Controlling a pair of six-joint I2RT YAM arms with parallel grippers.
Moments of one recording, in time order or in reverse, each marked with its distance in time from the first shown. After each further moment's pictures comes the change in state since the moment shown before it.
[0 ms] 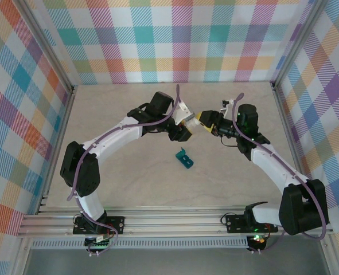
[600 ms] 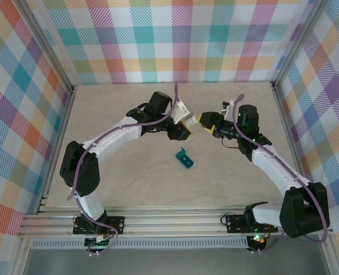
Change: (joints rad) left arm 0.014 0.000 -0.016 0.026 -0.001 -0.001; right arm -0.006 -0.022 0.000 -0.060 0.004 -0.034
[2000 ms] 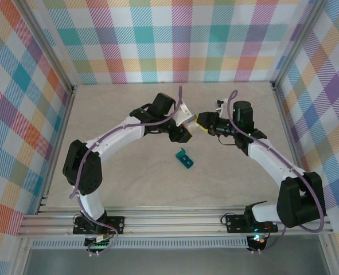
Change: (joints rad) left arm -0.020 0.026 0.028 -0.055 -0.021 0.016; right arm 0.030 0.089 0.070 -0.052 -0.031 -0.021
